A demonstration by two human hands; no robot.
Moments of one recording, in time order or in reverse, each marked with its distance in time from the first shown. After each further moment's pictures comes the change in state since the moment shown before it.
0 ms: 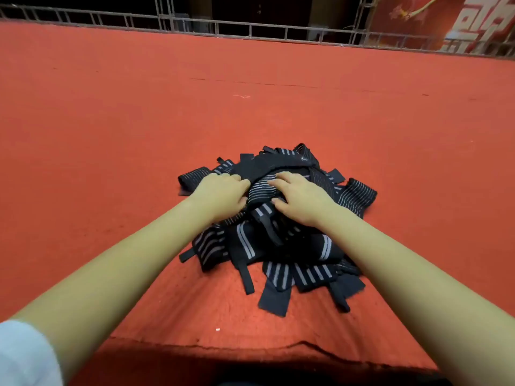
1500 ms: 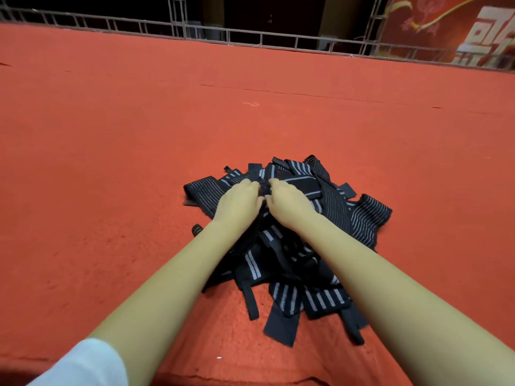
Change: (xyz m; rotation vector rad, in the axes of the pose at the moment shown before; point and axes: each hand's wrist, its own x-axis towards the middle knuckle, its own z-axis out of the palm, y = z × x) left_hand 0.031 0.012 0.029 -0.439 0.171 -0.332; right_hand 0.054 -0.026 0.016 0.172 0.039 0.167
